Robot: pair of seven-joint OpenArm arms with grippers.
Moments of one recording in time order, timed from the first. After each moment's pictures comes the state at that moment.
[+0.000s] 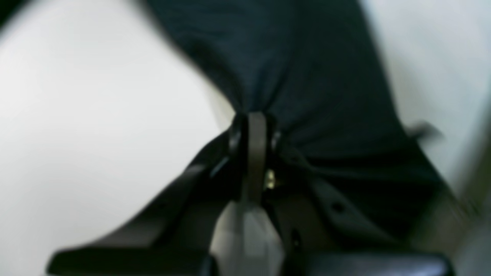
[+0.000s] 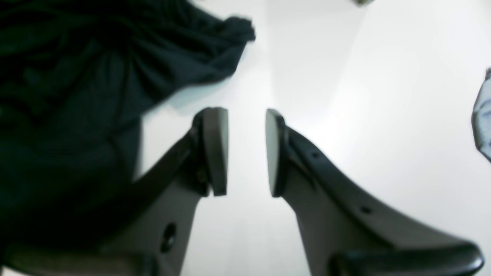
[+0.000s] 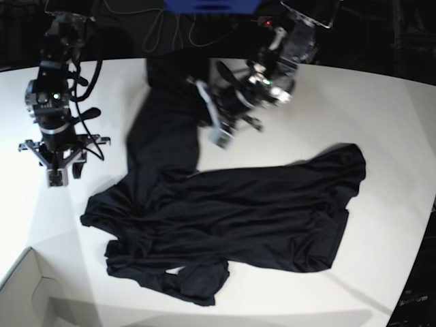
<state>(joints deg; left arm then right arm) 6.5 -4.1 20.8 84.9 -11.6 -16.0 31.8 -9.8 6.3 18.5 107.8 -4.0 14.2 -39.1</state>
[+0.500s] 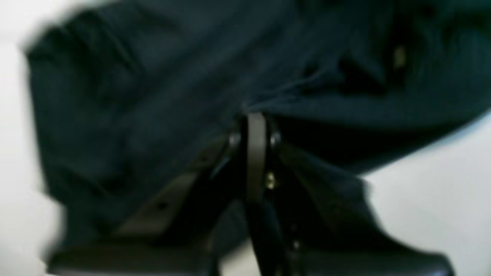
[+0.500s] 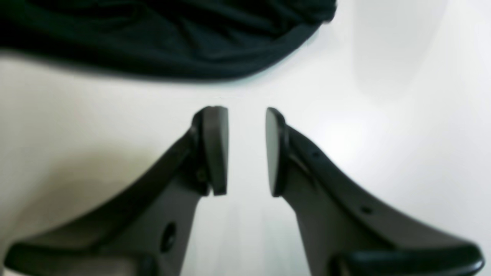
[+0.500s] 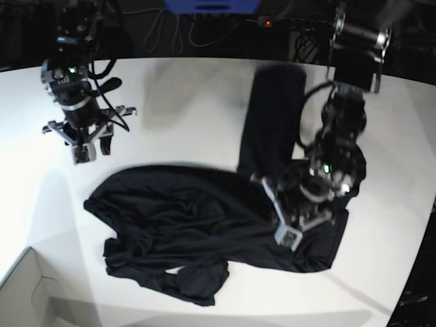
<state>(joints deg) -15.7 -12.7 13.3 83.5 -10.8 -15.7 39.6 -16.7 -0.9 18.4 112.8 -4.4 23.4 -38.7</state>
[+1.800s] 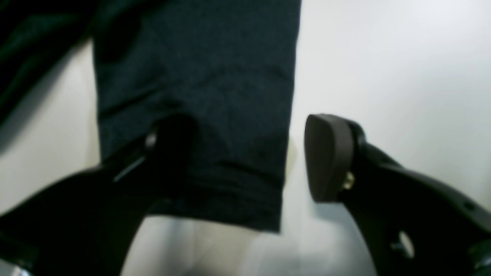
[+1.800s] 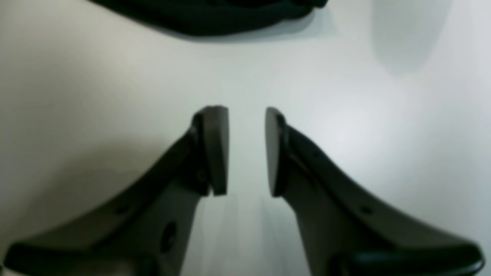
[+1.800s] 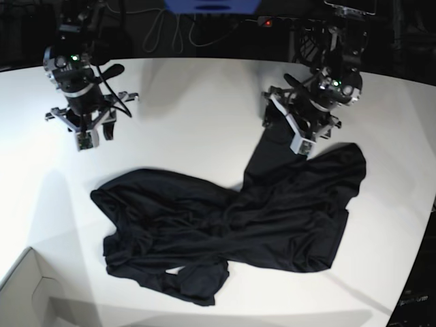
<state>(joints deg) 12.3 -10.9 3.2 93.7 -14.0 -15.8 40.6 -20.2 -1.5 18.0 113.4 -4.4 23.6 -38.8</state>
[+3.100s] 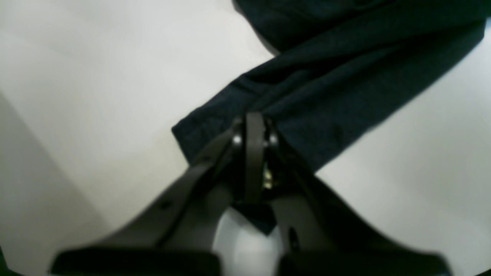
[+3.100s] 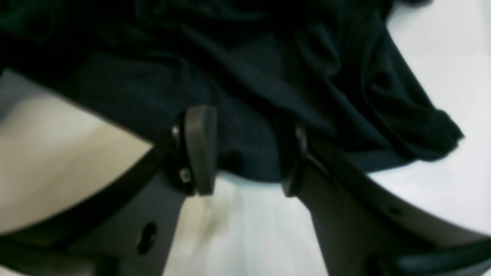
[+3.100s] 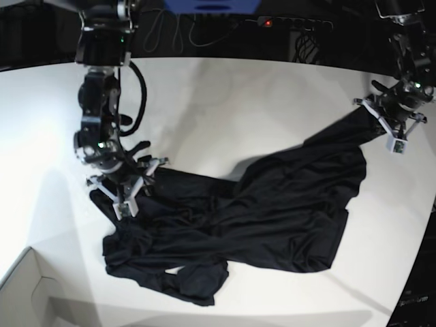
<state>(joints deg) 13.3 -20.3 -24.2 88.9 -13.4 -29.9 40.9 7.9 0.3 10.4 80.7 -4.3 23.4 -38.3</state>
